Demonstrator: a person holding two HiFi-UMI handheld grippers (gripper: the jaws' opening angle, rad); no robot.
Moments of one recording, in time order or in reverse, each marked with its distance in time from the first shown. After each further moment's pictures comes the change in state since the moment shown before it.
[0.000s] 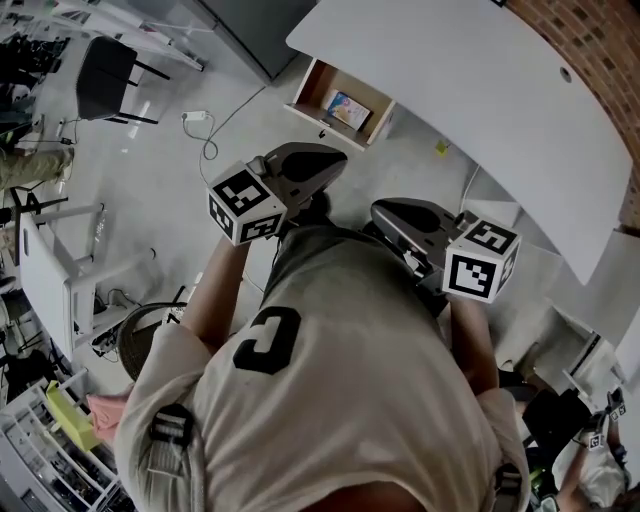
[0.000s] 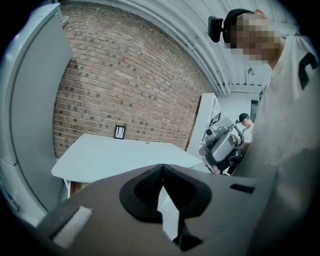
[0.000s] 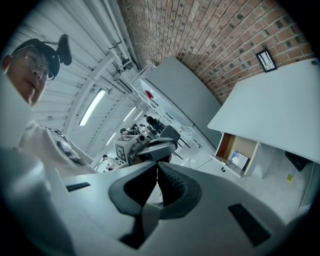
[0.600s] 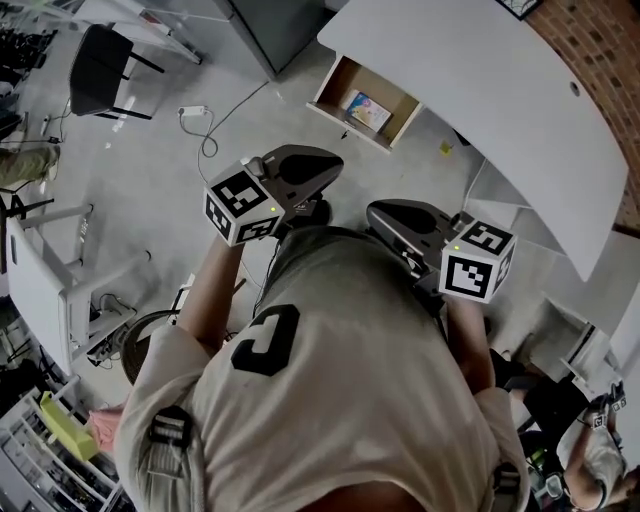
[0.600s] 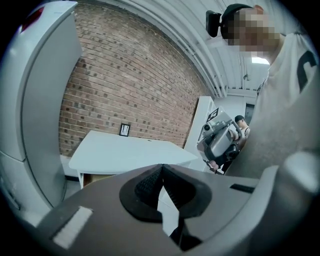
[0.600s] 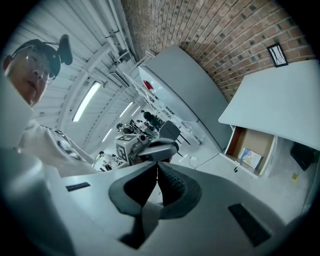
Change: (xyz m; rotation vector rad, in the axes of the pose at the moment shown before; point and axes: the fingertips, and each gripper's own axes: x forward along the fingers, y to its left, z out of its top) left arm -0.097 0.059 -0.032 -0.010 0.005 -0.050; right arm 0.115 0.037 0.001 0.003 0.046 -0.041
